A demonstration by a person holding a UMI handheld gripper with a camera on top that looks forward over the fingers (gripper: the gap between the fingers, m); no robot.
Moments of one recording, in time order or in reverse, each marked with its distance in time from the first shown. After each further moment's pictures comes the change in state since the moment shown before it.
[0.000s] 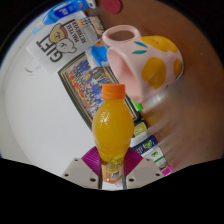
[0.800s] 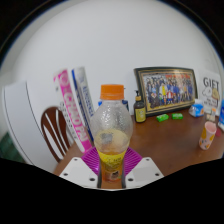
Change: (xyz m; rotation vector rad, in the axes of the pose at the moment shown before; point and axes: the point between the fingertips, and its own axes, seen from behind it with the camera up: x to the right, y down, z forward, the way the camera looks) arm 0.199 0.237 0.000 -0.139 0.415 -1.860
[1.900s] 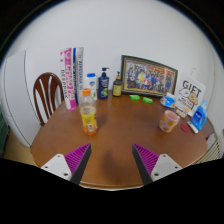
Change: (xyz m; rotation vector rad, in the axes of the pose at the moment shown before) arm 0.069 0.071 -0.200 -0.271 0.220 -0.200
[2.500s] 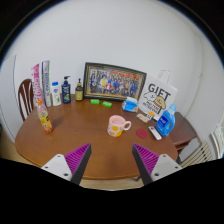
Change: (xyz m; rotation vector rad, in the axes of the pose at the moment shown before) arm 0.264 -0.025 -0.089 0.012 0.158 -0.022
